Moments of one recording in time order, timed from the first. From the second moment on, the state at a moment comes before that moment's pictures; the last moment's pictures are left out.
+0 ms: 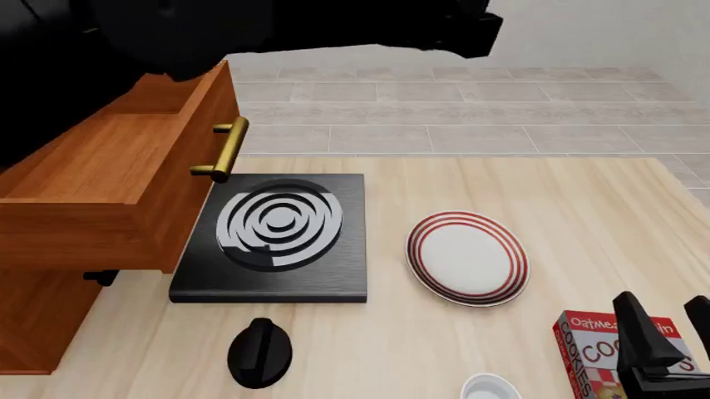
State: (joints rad) left arm -0.93 1.56 -1.81 0.49 0.12; right arm 0.00 0.04 0.00 -0.03 0.10
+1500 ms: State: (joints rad) left arm -0.95 1.98 -1.96 0.52 0.27; right arm -0.02 0.09 0.00 -0.07 0.12
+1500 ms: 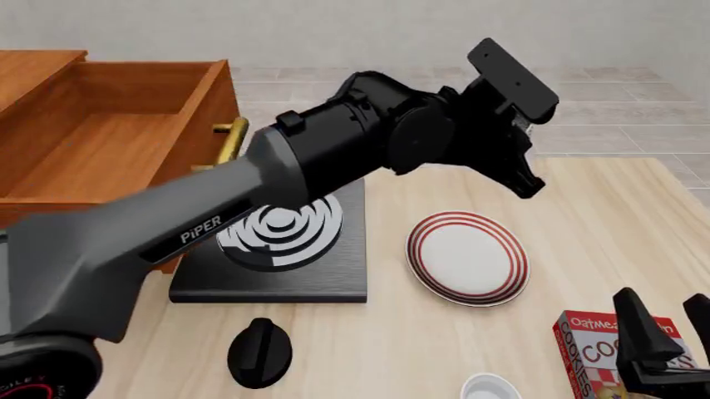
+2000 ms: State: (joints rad) left arm -0.96 2.06 -1.96 0.56 0.33; right arm -0.01 0.09 0.00 -0.06 0.13
